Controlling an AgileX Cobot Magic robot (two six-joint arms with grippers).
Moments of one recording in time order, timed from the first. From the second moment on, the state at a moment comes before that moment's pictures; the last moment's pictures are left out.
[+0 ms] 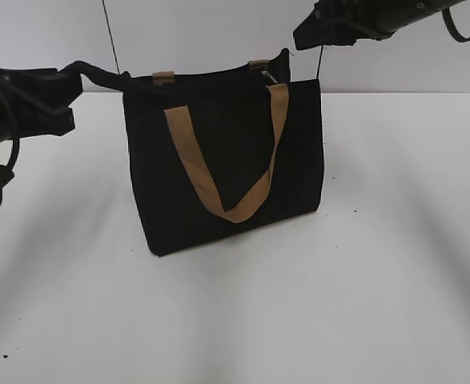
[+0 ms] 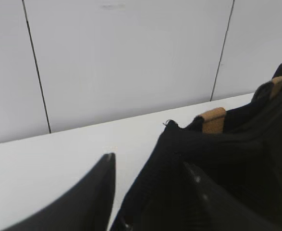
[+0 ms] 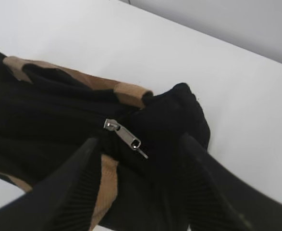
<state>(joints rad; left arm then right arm) -0.31 1.43 -0.55 0.17 -0.65 -0.10 0.21 1.74 -1.39 0.78 0.61 -0.81</state>
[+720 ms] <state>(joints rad) -0.31 1.23 -0.60 0.19 0.07 -0.32 0.21 1.66 -1.39 0.39 0.87 -0.60</state>
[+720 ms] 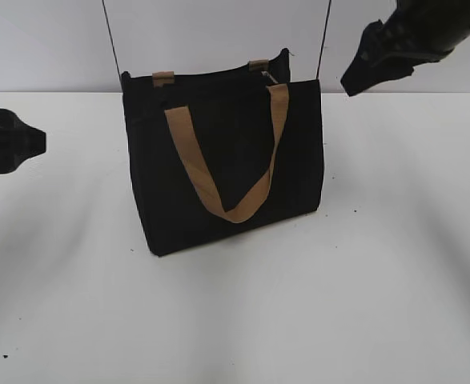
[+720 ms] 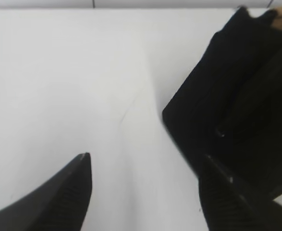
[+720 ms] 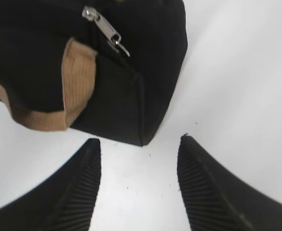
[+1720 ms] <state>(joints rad) -0.31 1.11 -0.91 -0.03 1.21 -0.22 0.21 1.30 -1.05 0.11 1.21 -0.10</state>
